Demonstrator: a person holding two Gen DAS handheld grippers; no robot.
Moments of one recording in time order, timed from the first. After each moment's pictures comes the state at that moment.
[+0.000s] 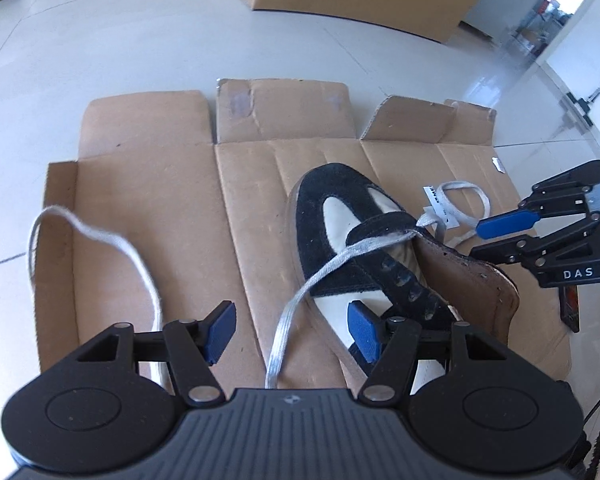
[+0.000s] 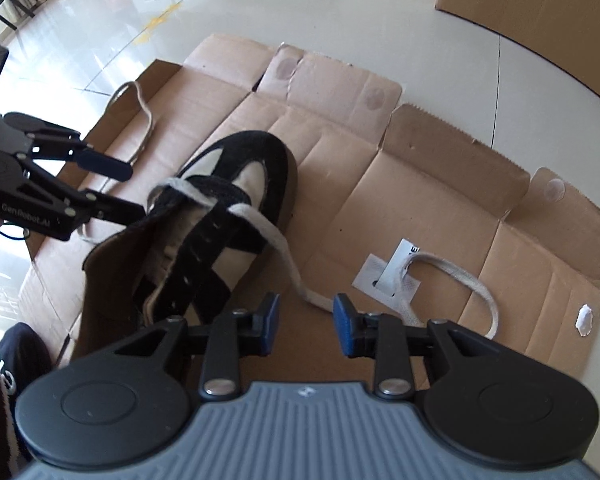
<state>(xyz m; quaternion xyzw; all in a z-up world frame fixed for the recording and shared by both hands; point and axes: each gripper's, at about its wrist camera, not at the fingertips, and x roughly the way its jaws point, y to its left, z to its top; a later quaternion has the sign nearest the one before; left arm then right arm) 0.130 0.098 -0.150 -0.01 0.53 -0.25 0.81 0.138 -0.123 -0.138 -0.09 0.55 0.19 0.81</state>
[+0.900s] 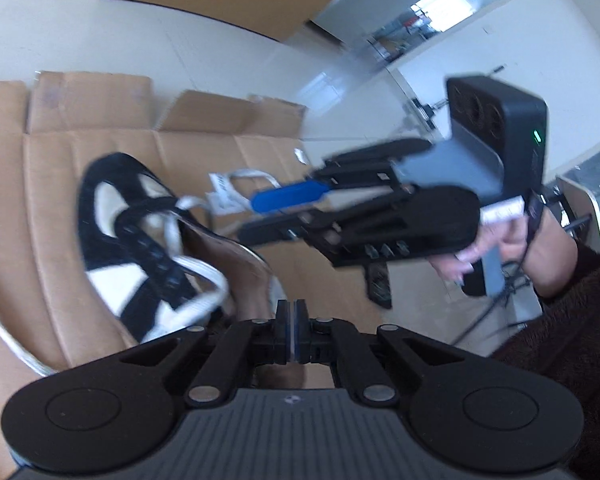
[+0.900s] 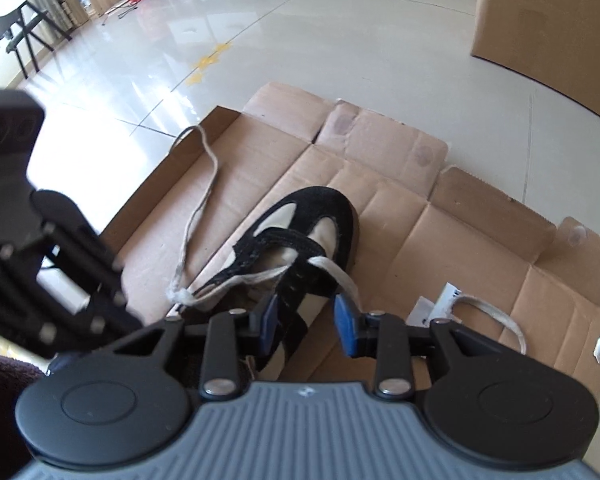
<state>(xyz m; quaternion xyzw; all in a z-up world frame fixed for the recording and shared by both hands) 0.078 0.053 -0.109 -0.12 0.53 -0.47 0.70 0.129 -0.107 -0.096 -0.04 0.52 0.23 0.82</state>
